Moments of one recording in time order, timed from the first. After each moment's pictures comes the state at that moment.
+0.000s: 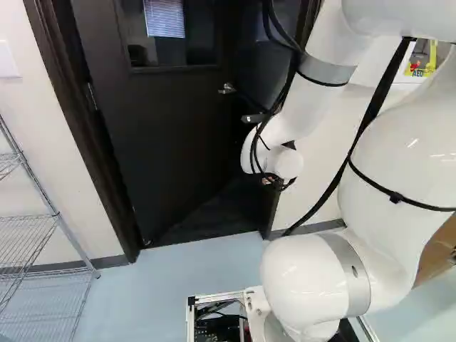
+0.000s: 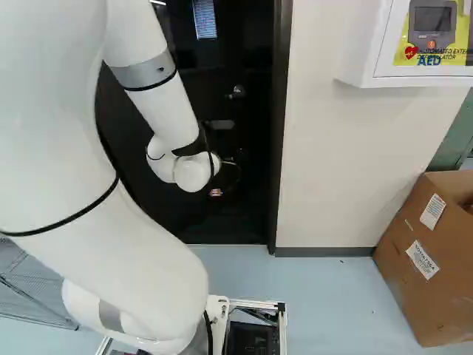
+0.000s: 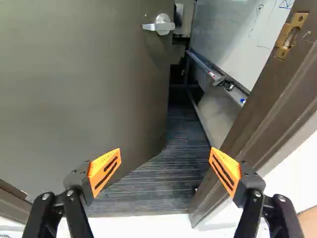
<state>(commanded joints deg) -3.0 2.2 -18.4 -3.2 50.7 0.0</state>
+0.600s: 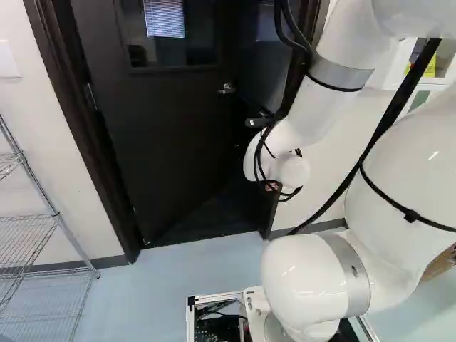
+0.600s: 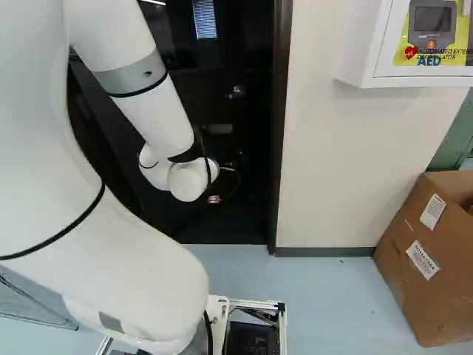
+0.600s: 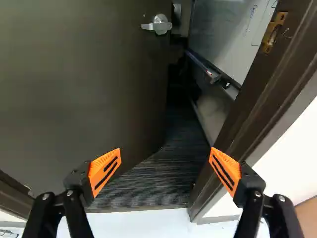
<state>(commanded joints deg) -3.3 5.7 -14.9 -3.2 50.7 0.0</state>
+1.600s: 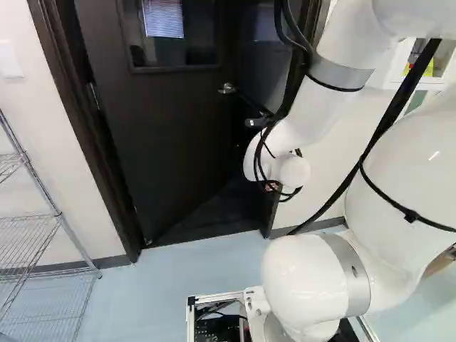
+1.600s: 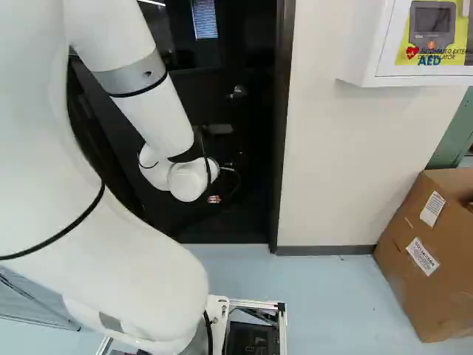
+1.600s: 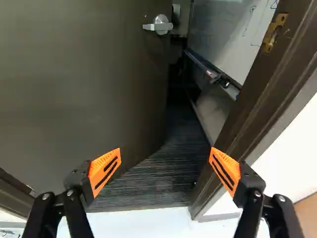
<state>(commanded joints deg) -3.3 5.7 -14.9 -3.2 50.7 0.0</state>
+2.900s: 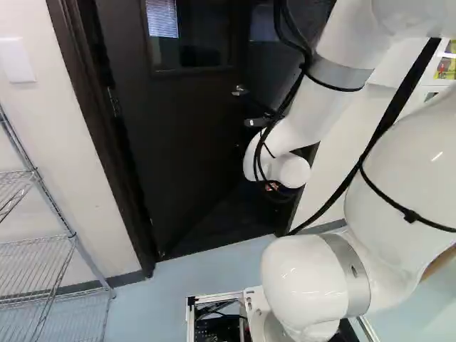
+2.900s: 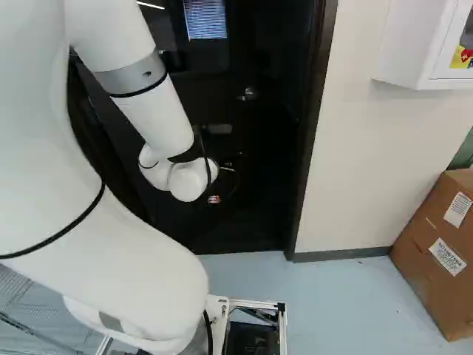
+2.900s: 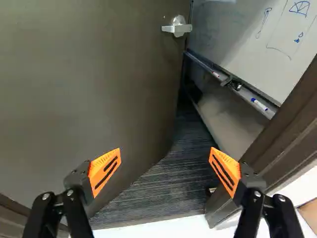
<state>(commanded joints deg) -3.3 5.7 -14.9 -3.2 50.7 0.0</state>
